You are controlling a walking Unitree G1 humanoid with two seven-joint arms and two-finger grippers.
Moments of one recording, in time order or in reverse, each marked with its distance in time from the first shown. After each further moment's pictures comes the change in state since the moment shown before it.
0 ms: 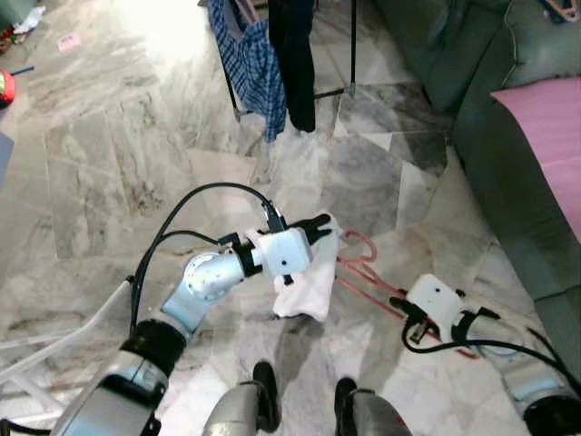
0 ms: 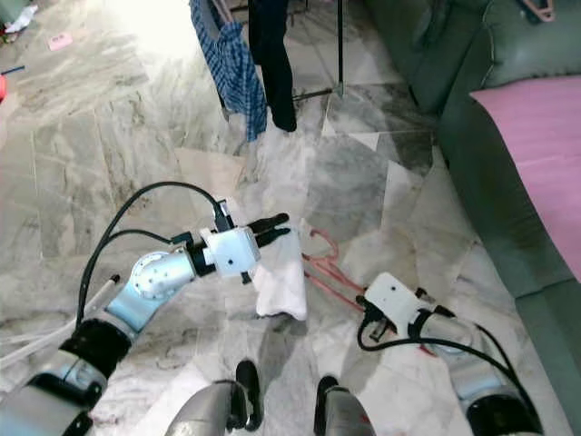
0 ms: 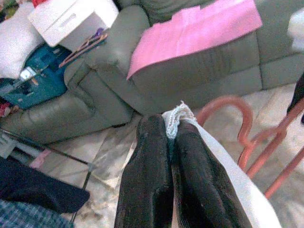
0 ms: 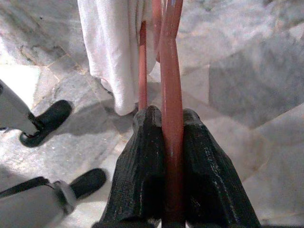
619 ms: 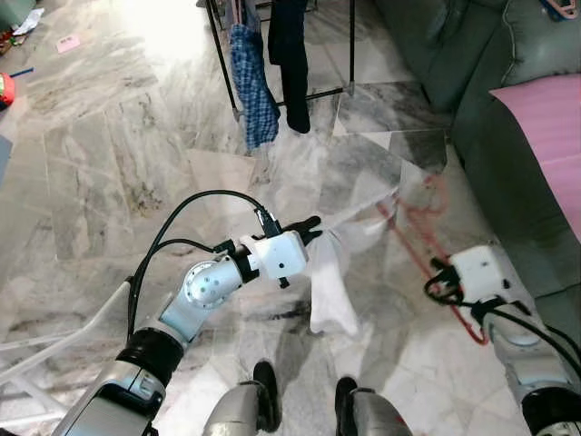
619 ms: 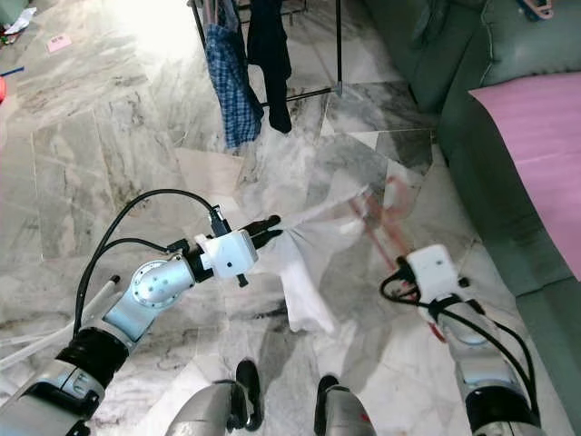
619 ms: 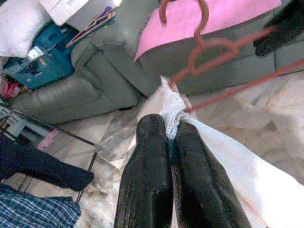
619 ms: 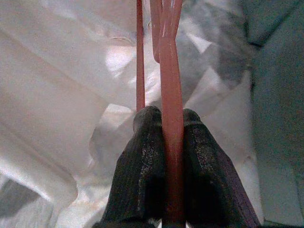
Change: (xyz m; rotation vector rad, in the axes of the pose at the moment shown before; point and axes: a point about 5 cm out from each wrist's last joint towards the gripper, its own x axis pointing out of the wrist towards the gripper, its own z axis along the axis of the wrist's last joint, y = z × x) left arm -0.007 -0.004 -0.014 -0.006 0.098 0.070; right arm -0.017 -0.045 -0.001 0.281 -0.113 -0.508
